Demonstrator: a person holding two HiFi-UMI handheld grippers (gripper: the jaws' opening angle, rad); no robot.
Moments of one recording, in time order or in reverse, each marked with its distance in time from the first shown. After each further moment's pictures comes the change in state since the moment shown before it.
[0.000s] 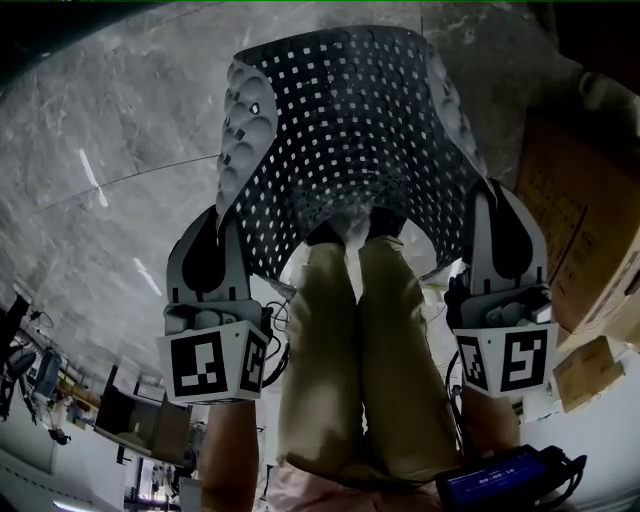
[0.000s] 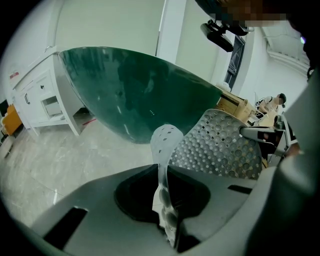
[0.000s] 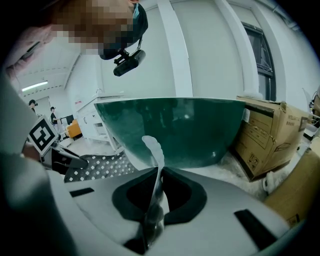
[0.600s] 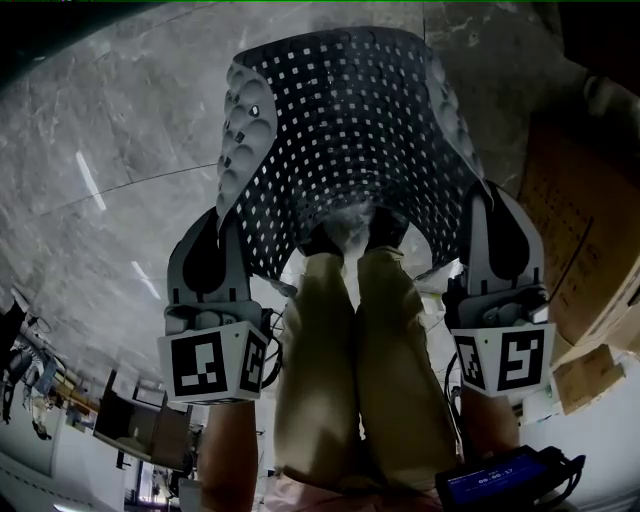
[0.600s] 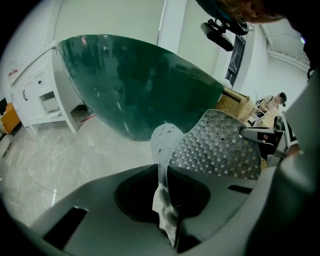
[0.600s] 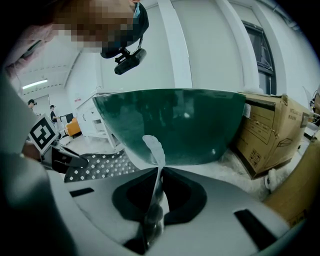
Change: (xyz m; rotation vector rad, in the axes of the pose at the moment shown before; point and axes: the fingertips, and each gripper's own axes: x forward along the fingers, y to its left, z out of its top) left arm 0.001 -0.001 0.000 -0.004 -0.007 -0.003; right arm 0.000 0.000 -0.001 -0.012 -0.002 0.000
